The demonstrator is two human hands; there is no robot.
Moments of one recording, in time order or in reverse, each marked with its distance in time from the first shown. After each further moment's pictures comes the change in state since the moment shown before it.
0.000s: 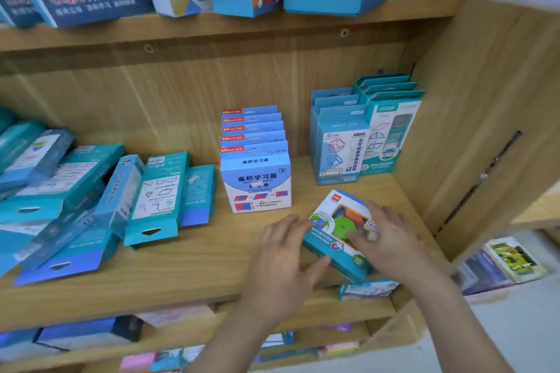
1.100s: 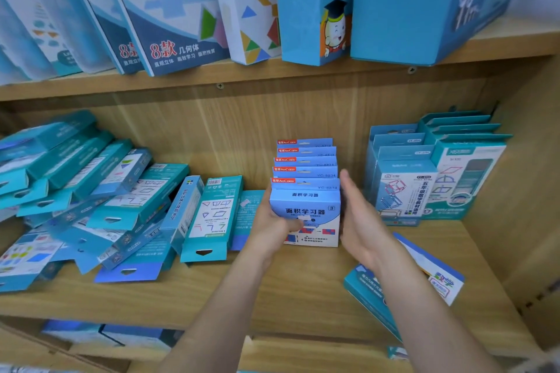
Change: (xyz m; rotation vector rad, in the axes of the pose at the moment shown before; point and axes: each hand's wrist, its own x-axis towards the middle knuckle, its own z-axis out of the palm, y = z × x) left_hand 0.084 -0.069 -0.064 -0.837 0.187 -0.501; right_hand 0.066 -0.130 0.012 1.420 -0.607 -0.137
